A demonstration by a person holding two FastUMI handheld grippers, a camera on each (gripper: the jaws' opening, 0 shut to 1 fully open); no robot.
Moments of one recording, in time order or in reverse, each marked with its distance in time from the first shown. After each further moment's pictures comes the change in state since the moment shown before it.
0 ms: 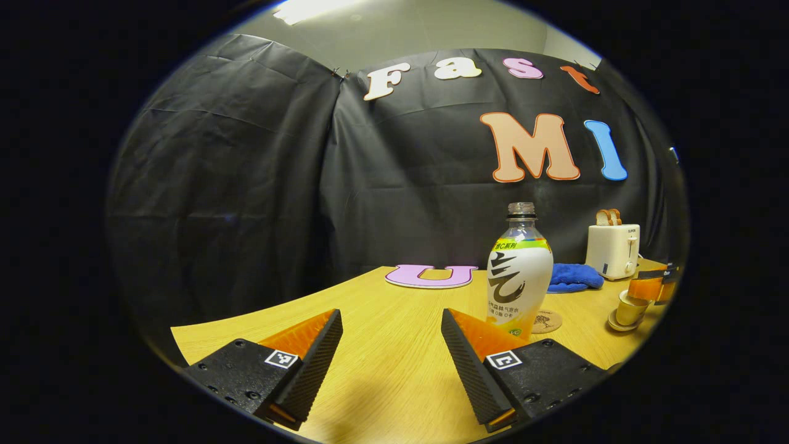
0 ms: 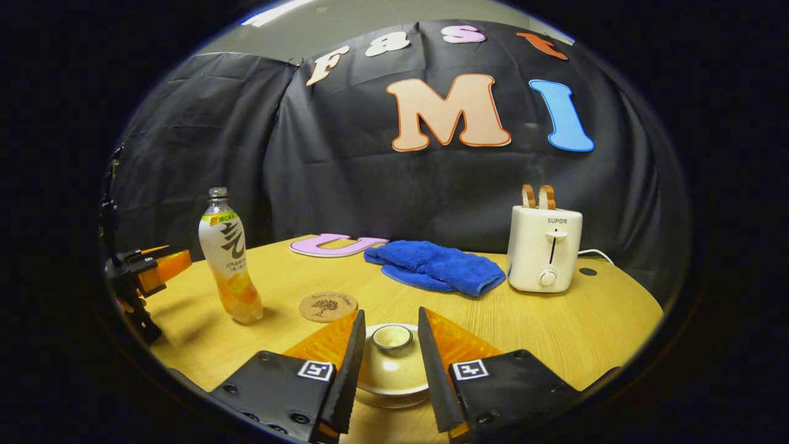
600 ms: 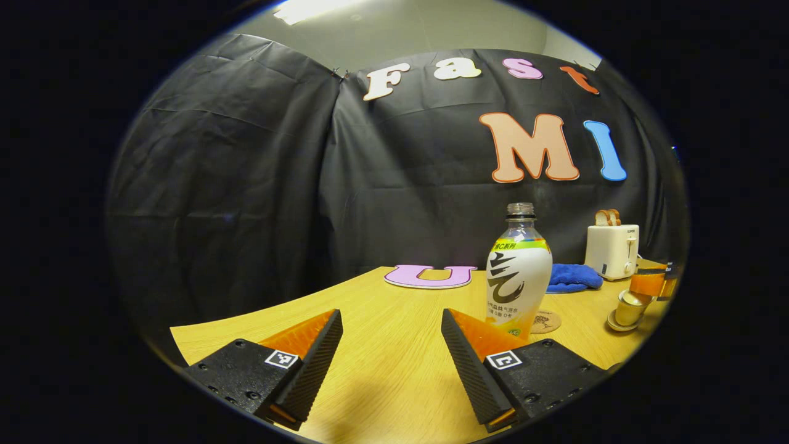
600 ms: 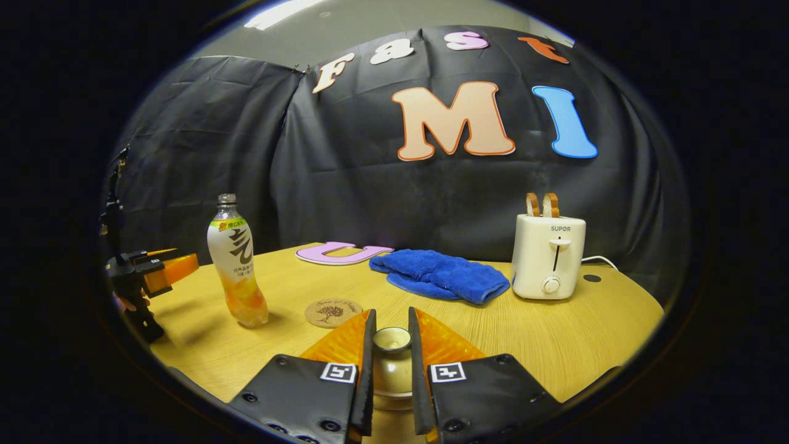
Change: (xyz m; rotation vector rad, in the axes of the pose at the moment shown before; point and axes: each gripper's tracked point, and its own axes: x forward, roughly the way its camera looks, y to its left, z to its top) left arm 0.000 -0.004 0.000 -0.004 -0.001 -0.019; right arm -0.007 0.003 0.009 0.010 -0.071 0.036
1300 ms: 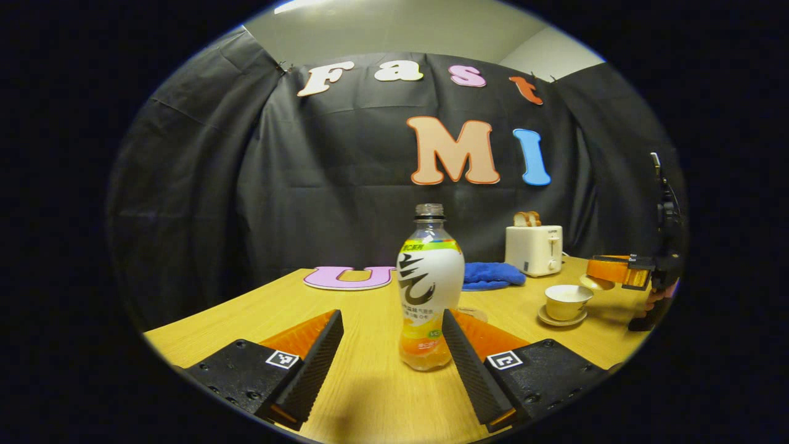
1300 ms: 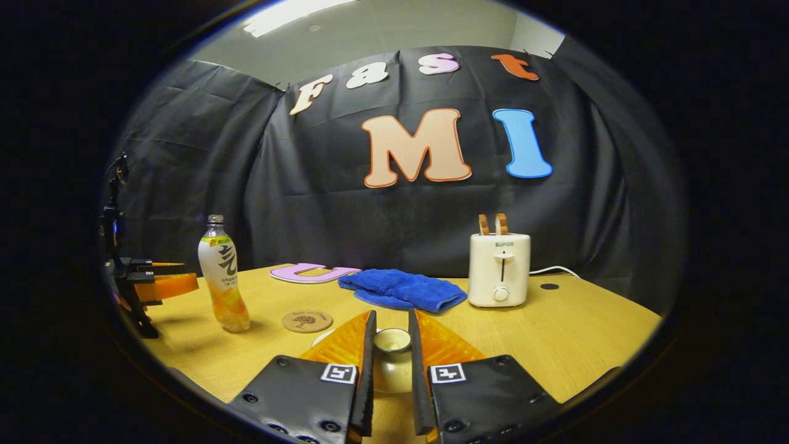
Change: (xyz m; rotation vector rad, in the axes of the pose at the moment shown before) left arm -0.009 -0.078 0.001 -0.009 -0.008 -0.433; right arm -0.050 -0.045 0.015 0.008 -0.113 -0.168
